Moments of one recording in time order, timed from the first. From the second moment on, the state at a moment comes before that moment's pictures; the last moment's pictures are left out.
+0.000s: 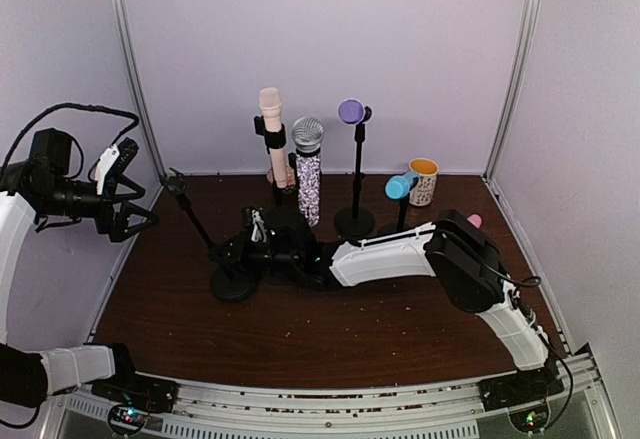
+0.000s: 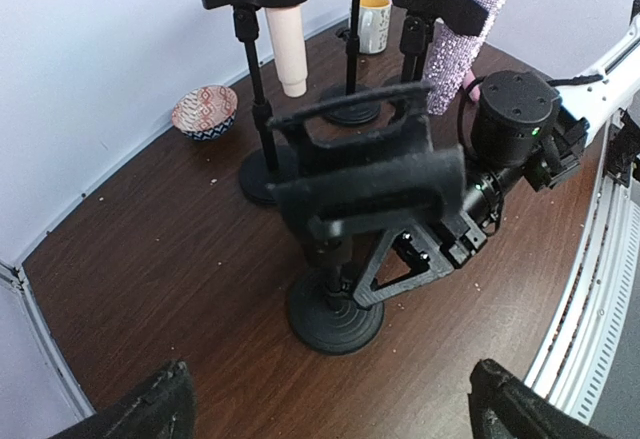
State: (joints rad) left arm 0.15 1.00 1.27 -1.16 0.81 0.74; right arm 1.08 2.39 1.77 0.46 -0.28 1.20
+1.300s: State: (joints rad) left arm 0.08 1.10 1.14 -0.95 0.81 0.62; right arm 1.09 2.22 1.61 0.24 -0.10 0.87
